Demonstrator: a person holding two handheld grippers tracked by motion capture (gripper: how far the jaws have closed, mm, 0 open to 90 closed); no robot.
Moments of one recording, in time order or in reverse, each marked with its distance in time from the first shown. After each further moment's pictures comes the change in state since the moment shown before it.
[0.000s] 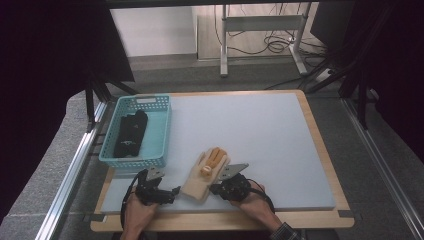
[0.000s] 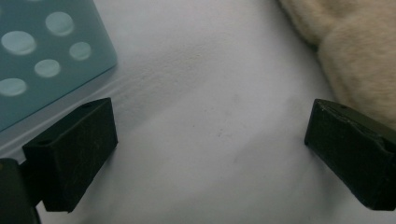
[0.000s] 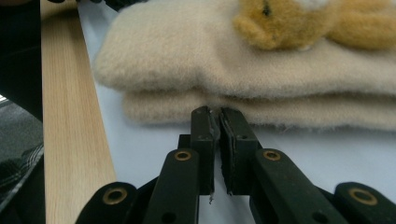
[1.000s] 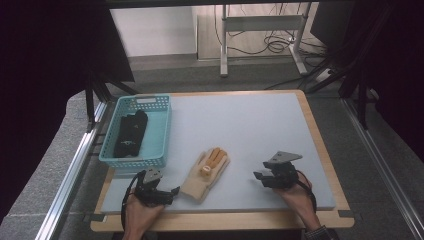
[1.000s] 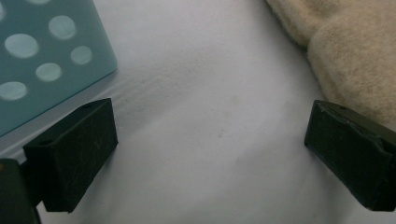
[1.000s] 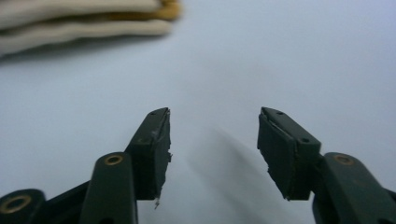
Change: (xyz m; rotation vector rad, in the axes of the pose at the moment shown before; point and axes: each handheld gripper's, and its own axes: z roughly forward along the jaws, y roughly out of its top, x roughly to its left) left arm 0.004 -0.006 0.000 -0.045 -0.025 0.015; right arm -0.074 -0.060 -0.104 -0.032 -0.381 0.203
